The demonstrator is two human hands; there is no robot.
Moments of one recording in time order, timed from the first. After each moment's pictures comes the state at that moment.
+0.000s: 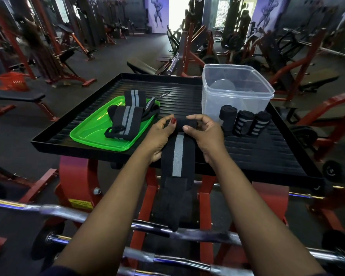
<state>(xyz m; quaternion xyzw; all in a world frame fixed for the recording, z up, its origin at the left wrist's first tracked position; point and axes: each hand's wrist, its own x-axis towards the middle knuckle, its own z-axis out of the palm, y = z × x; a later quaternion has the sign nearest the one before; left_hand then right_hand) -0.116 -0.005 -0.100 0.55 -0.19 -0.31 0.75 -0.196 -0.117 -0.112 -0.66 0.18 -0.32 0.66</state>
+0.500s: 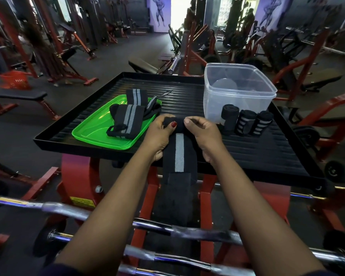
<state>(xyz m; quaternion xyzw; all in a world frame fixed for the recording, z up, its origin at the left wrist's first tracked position) -0.115 -0.005 -0.104 0.60 -0.22 -0.22 0.74 -0.188 -0.115 -0.113 -0.64 0.20 -0.28 0.69</state>
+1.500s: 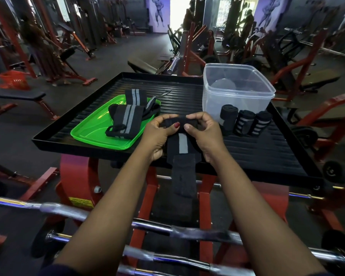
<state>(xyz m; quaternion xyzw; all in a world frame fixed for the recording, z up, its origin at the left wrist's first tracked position) -0.114 -0.003 -0.101 0.55 -0.18 -0.25 0.78 -0.196 -0.113 -0.107 -0.67 0.16 -0.32 0.65</state>
